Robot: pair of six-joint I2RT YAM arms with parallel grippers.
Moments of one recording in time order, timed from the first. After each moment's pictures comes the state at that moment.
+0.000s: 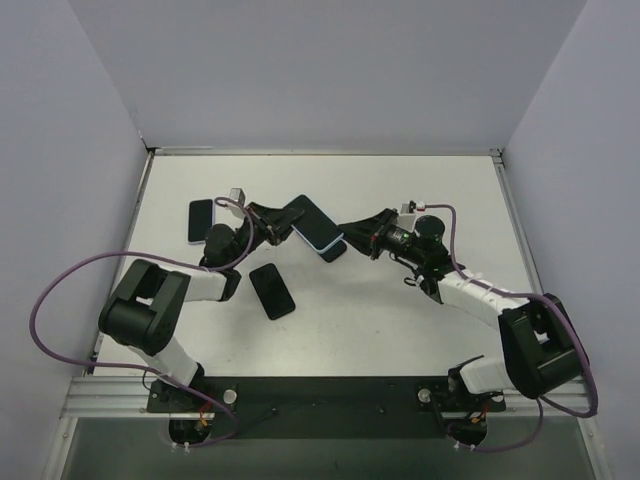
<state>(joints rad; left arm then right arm) -0.37 1.65 0.57 1.24 0.44 -1.68 0.42 1.36 0.57 0.68 -0.58 1.60</state>
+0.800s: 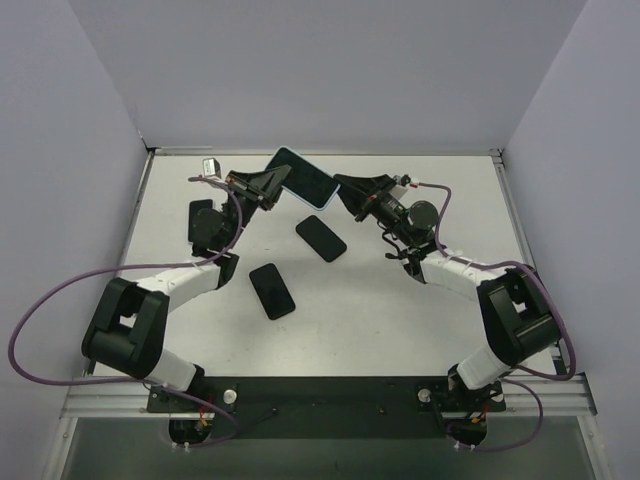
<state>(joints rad) -0.39 1.50 0.73 1.18 0.20 -1.55 0.46 1.56 0.73 1.11 -0.38 1.97</state>
